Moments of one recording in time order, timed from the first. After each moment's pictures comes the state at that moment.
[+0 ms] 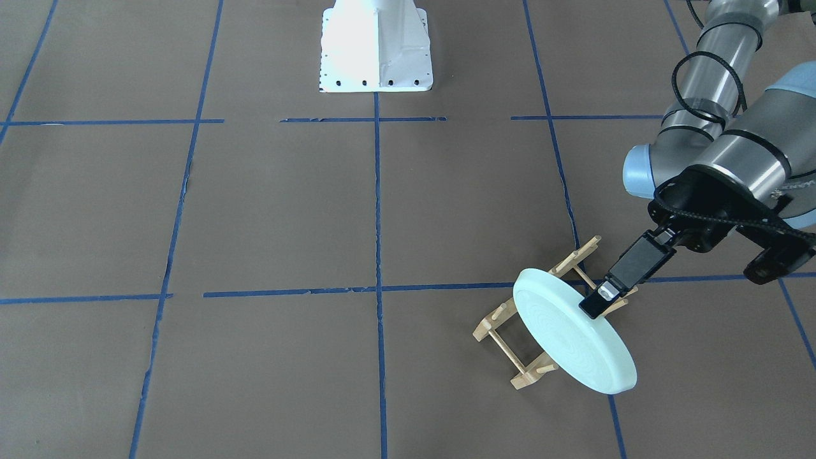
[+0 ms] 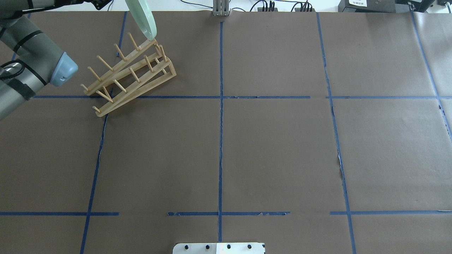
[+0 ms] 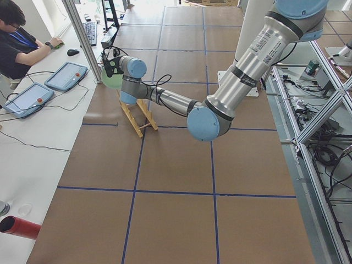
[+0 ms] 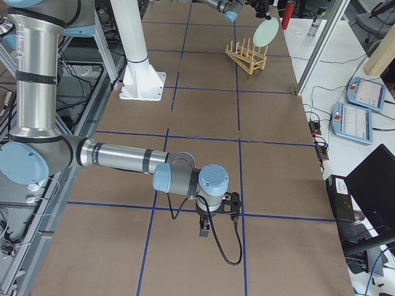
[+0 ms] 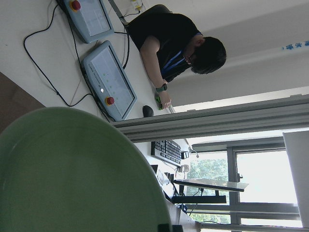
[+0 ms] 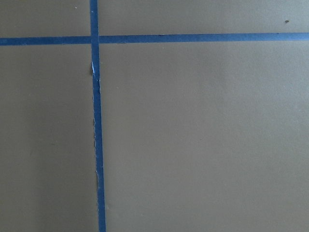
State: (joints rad) left arm -1.06 -2.20 -1.23 -3.12 -1.97 -2.00; right arm 1.62 -1.68 1.60 -1.60 2.30 -0.07
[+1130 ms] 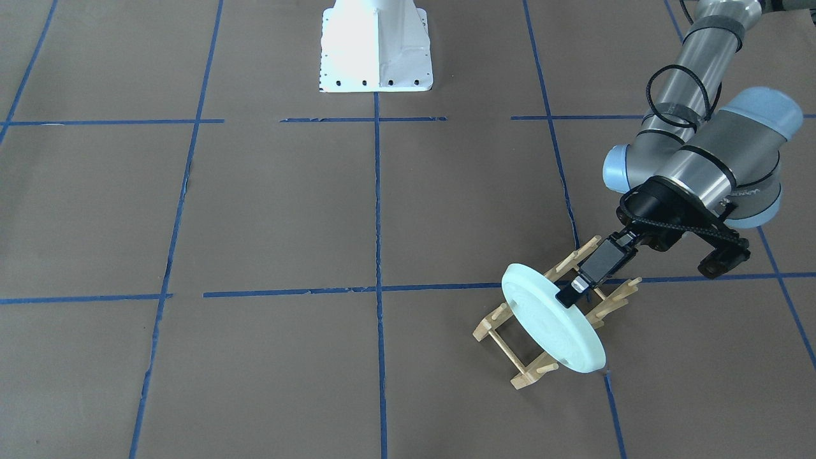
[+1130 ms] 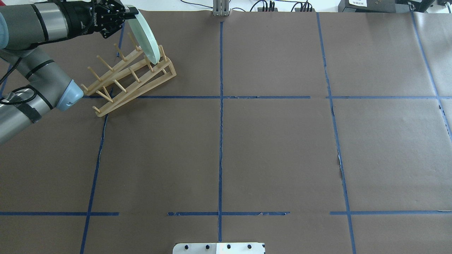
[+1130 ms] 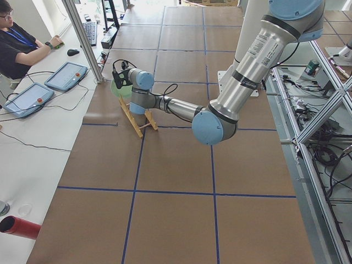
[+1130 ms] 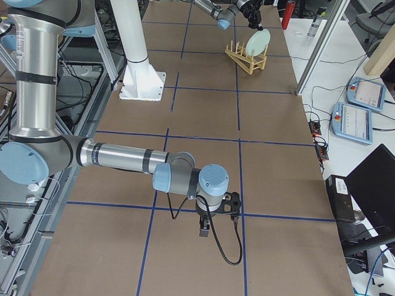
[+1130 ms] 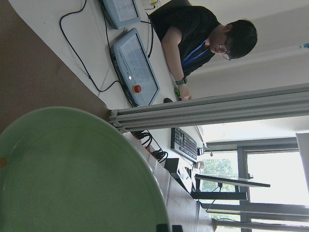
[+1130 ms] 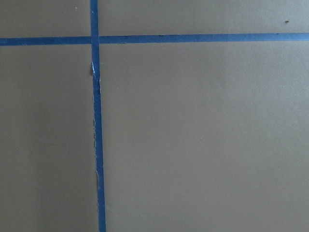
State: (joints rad) left arm -0.99 -2.14 -1.22 -3.16 -1.92 -1.99; right arm 1.62 -1.68 1.60 -1.60 2.30 -0.07
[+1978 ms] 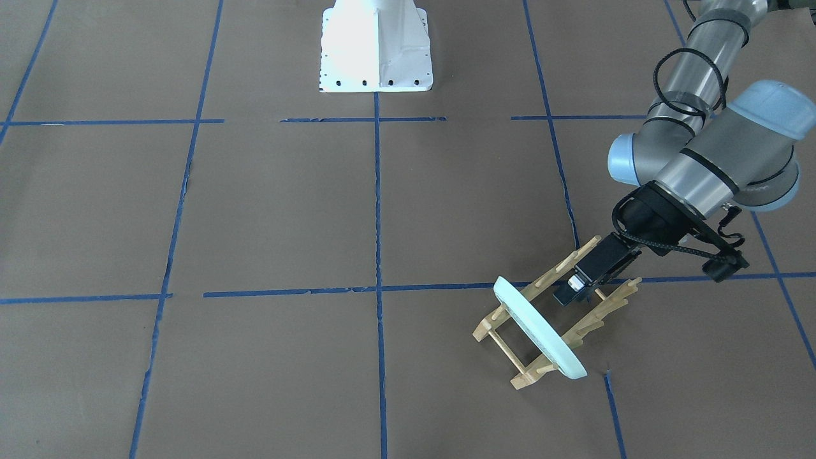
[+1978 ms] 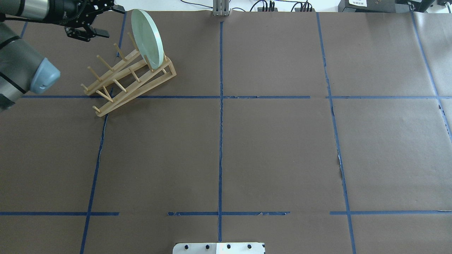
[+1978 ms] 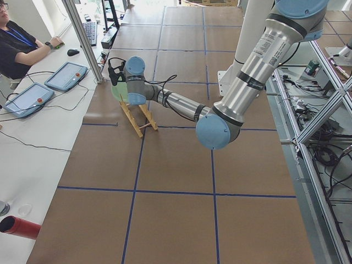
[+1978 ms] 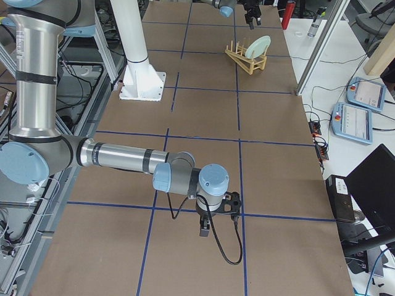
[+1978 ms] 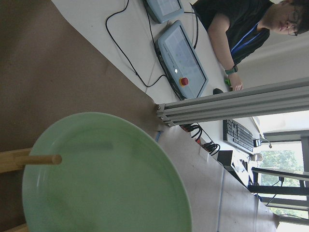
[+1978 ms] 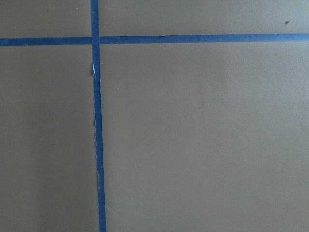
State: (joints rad) left arm -1.12 -2.08 -1.45 -2.54 -2.30 -1.62; right arm 1.62 -1.68 1.60 -1.60 2.30 -0.07
